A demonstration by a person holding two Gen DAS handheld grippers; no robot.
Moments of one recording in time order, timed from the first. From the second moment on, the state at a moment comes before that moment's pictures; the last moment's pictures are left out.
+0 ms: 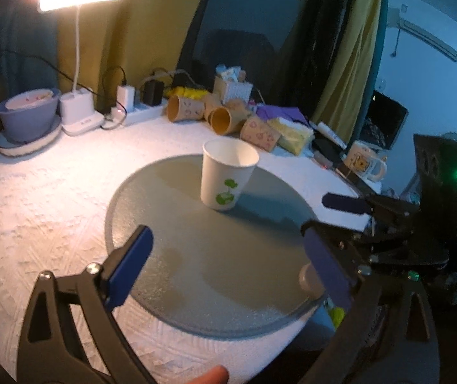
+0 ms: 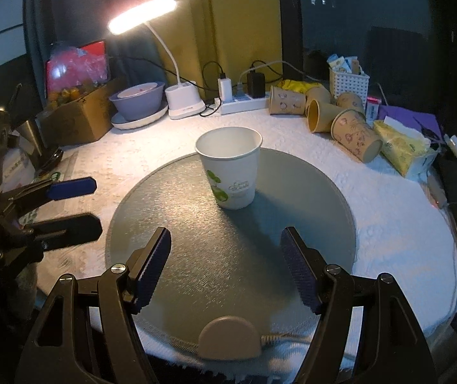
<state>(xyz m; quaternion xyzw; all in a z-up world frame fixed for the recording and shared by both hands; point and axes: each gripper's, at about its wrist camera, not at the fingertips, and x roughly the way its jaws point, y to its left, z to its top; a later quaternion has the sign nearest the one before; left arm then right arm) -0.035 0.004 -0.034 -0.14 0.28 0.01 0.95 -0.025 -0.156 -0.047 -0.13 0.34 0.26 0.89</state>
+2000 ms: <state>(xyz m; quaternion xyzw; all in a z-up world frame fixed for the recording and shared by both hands) -0.151 -0.051 0.063 -0.06 0.11 0.06 0.99 -0.152 -0.161 0.043 -0.14 0.23 0.23 0.93</state>
